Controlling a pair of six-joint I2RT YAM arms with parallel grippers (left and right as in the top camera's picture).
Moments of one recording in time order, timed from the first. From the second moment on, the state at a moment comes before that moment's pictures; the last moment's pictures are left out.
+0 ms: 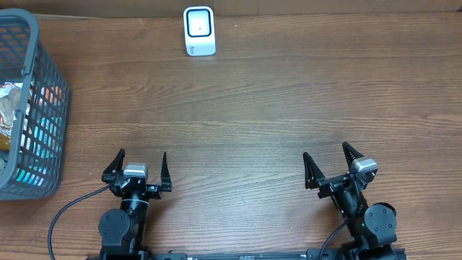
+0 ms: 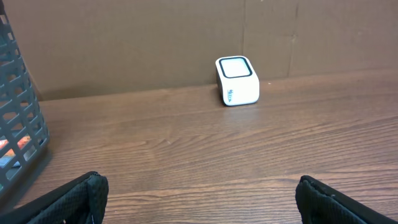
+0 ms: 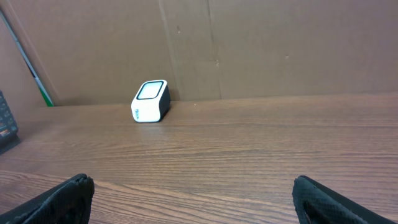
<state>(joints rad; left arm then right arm) -0.03 0.02 0.01 -0.08 0.03 0.06 0.23 0.01 0.02 -0.03 -0.07 0.17</state>
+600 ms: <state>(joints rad) -0.03 0.02 0.01 -0.08 0.03 0.06 0.23 0.01 0.02 -0.03 -0.07 0.17</state>
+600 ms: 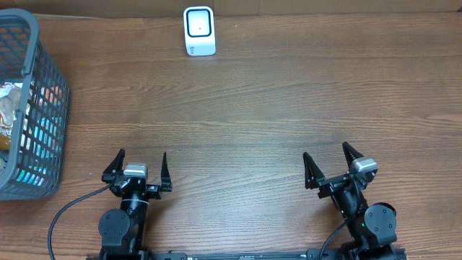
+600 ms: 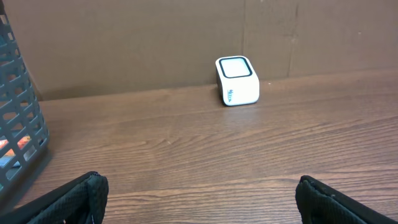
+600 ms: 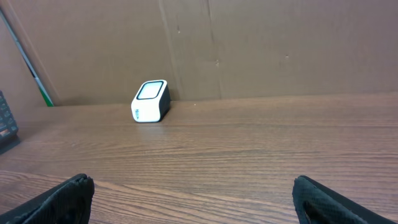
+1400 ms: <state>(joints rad) -0.03 0.02 0.01 -0.08 0.03 0.04 0.23 0.01 0.02 -0.03 -0.07 0.17</state>
